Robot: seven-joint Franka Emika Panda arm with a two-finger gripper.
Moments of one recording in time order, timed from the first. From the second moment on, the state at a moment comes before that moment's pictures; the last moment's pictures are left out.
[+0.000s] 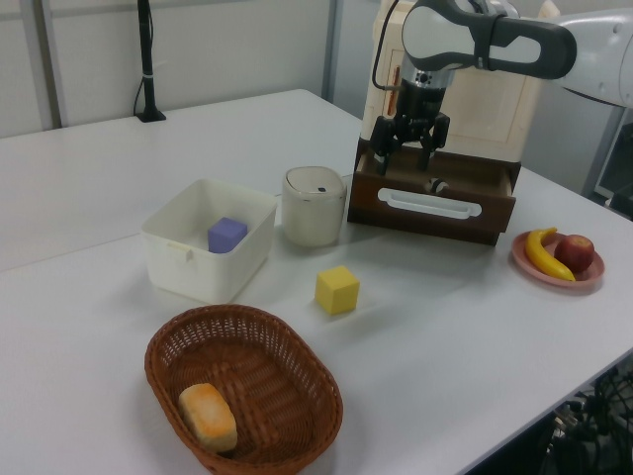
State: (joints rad) arm -0.12 0.17 0.09 -1.55 0.03 1.76 0.05
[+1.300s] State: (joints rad) arm -0.12 0.15 0.09 -1.61 0.01 1.71 0.10
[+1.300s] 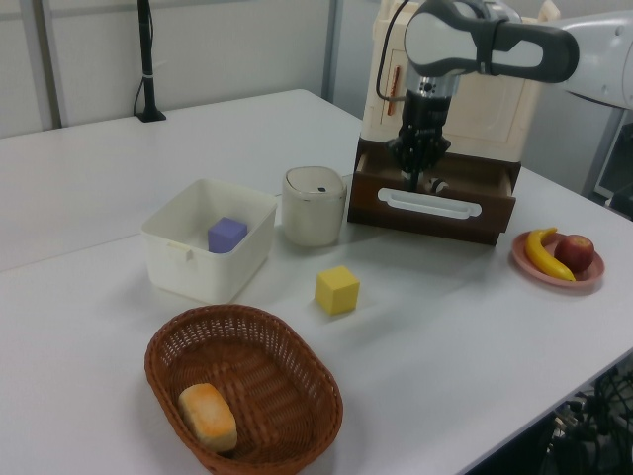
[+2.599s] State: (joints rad) arm -0.13 0.21 0.00 -1.74 -0.04 1.99 0.54
